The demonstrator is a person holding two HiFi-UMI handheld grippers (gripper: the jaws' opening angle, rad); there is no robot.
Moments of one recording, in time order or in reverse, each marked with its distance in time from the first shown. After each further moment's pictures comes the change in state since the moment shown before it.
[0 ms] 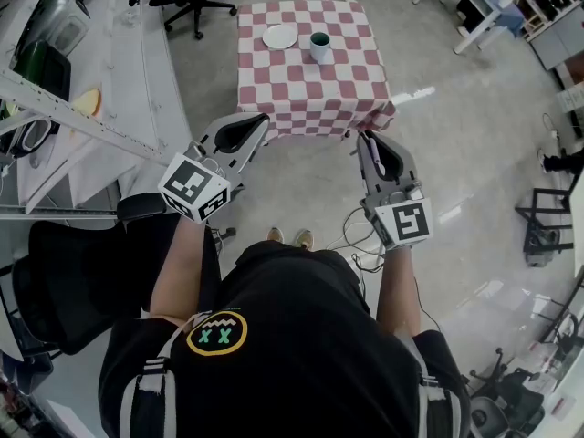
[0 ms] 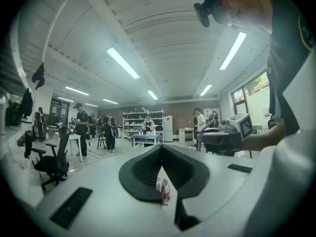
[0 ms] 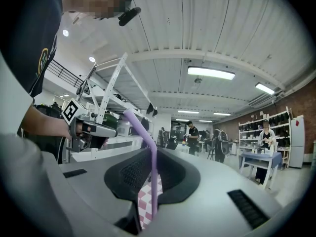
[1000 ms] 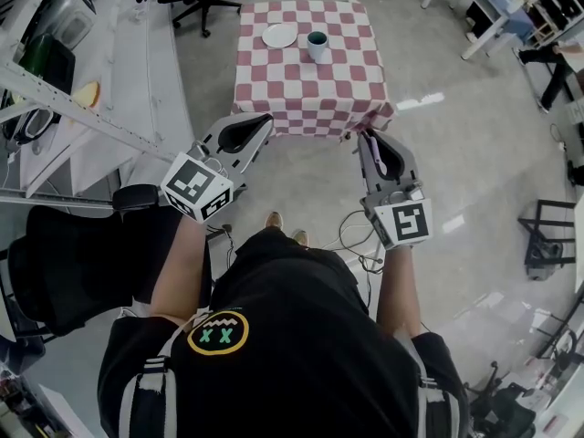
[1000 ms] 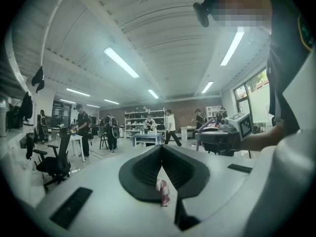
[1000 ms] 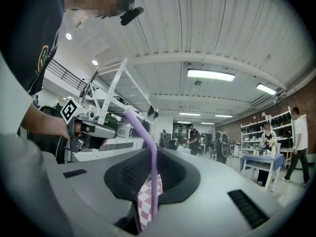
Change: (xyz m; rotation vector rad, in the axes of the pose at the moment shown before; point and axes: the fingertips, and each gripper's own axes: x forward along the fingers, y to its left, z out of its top) left arm 0.034 -0.044 0.001 0.017 0.012 0.033; right arm -0.032 -0.037 -0.006 -0.005 -0.033 0.029
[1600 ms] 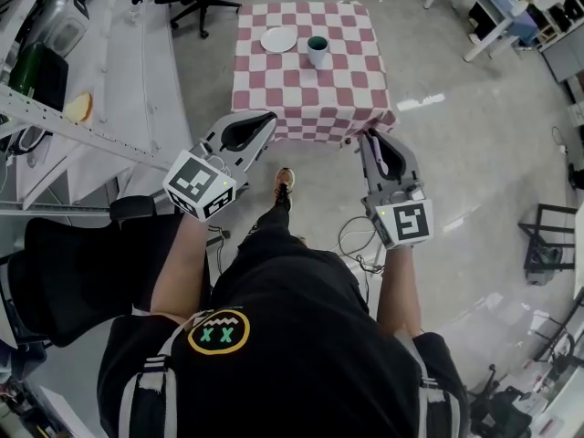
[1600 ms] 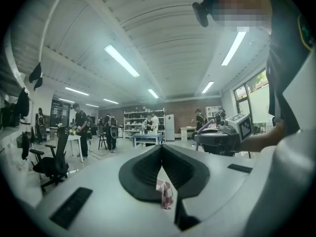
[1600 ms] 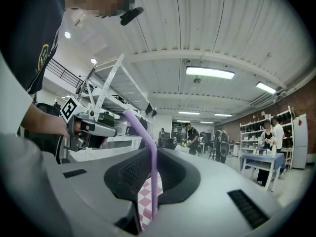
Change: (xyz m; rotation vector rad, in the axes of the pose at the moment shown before) left arm 0.040 0.035 -0.008 -0.002 -0.002 -0.012; right arm 0.039 -0.033 -0.019 0.003 0.013 -0.009
